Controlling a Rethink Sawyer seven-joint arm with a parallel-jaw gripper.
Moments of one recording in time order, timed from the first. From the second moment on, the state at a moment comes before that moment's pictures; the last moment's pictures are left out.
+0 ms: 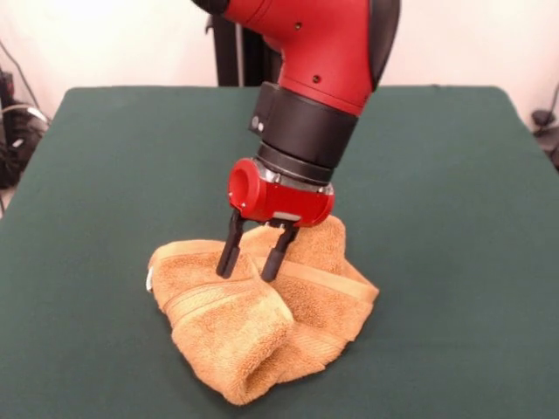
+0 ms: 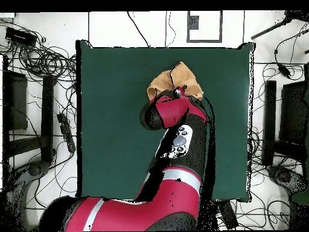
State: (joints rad) arm 0.03 -0.27 -0.30 1.22 -0.35 0.20 1.57
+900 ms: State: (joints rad) arm -0.04 -0.30 -0.23 1.22 -0.33 0.21 1.57
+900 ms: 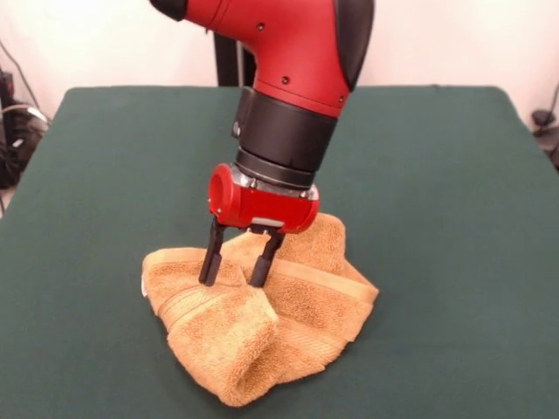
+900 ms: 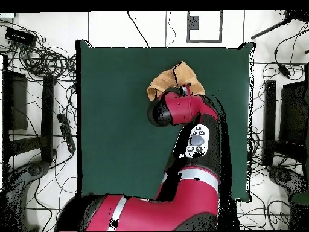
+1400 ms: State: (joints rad) arm -0.01 -0.31 -0.23 1.22 -0.33 0.21 1.57
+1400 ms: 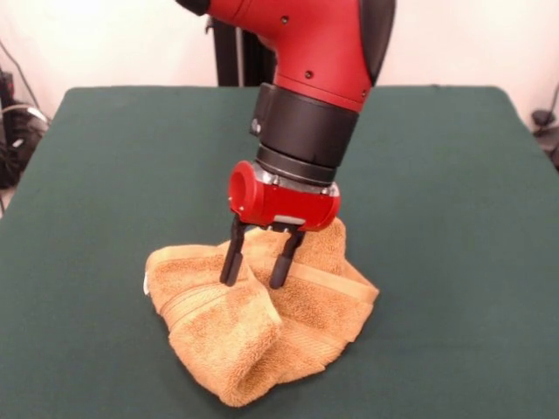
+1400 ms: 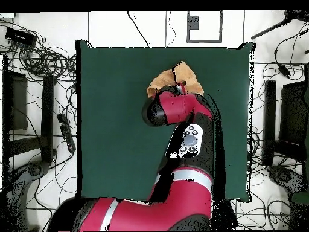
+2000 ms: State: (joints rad) arm 0.00 -0.30 -0.24 1.22 -0.33 0.20 1.57
